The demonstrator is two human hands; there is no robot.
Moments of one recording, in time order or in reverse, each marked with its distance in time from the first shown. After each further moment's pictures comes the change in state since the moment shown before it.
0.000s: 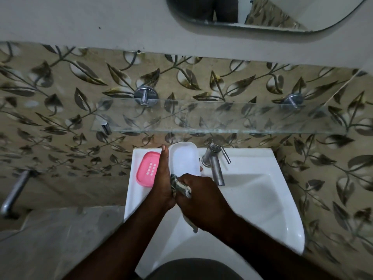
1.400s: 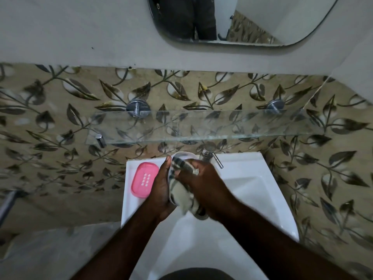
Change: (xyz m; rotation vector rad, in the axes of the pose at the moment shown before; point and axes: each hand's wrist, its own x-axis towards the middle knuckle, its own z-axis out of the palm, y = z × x) left_hand -0.009 0.007 0.001 0.125 -0.187 -0.115; right_hand 0.020 -0.003 -0.018 0.773 0.082 0.164
